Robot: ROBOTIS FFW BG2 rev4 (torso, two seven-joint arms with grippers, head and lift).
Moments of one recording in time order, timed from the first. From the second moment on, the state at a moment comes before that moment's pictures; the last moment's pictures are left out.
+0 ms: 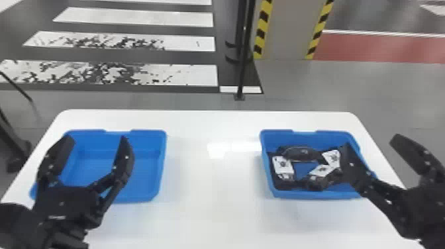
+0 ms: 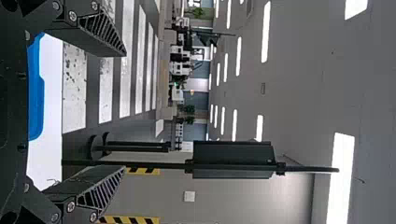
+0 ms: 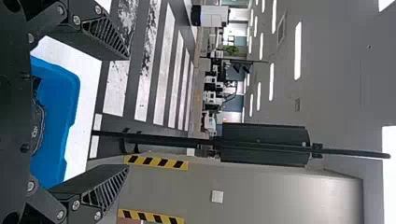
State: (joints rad) left arm 0.60 0.03 0.00 -2.17 0.05 -0.17 -0.03; right arm 0.76 -0.11 -0.26 -2.49 -0.19 0.17 0.23
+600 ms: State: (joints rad) left arm 0.61 0.03 0.00 -2.17 0.06 -0.17 -0.03; right arm 0.76 -0.12 -0.26 -2.48 -0.19 0.14 0.23
